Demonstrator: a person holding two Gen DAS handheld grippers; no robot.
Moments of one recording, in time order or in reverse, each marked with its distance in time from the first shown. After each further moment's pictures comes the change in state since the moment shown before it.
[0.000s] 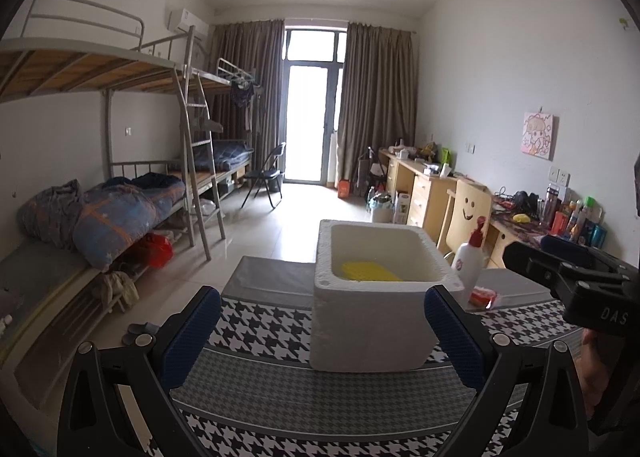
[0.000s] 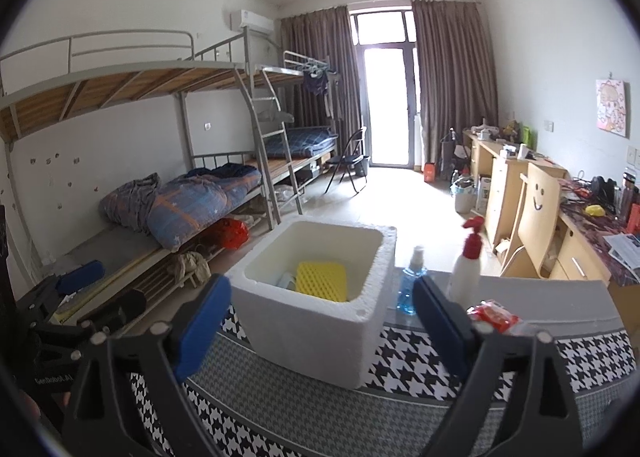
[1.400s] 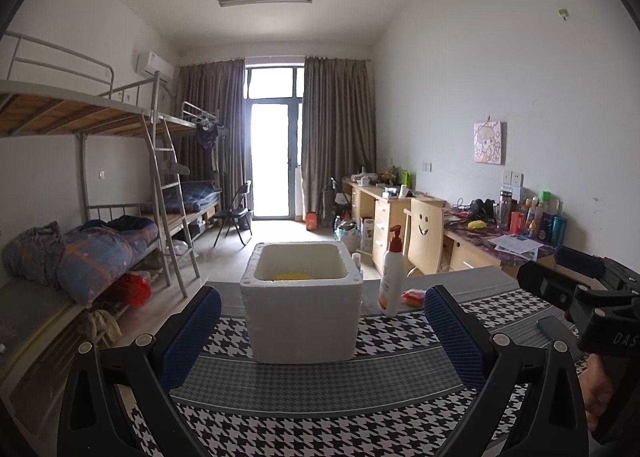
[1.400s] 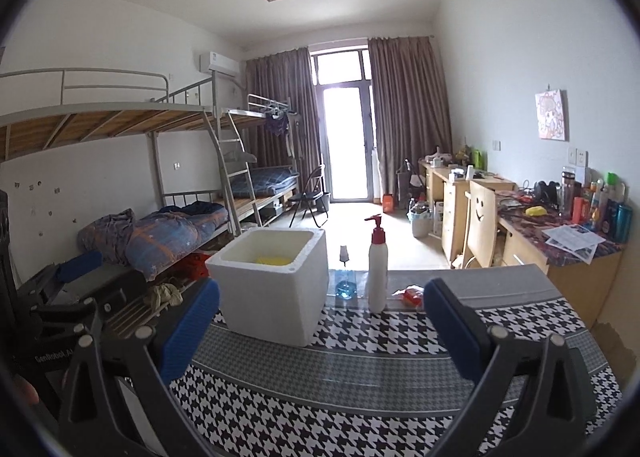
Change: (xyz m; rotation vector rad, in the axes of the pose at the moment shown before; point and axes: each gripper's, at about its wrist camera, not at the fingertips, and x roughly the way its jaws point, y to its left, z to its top) left arm -0.088 -0.066 -0.031 0.096 -0.132 -0.102; right arm -0.126 -0.031 -0.060 0.039 -0.157 -0.133
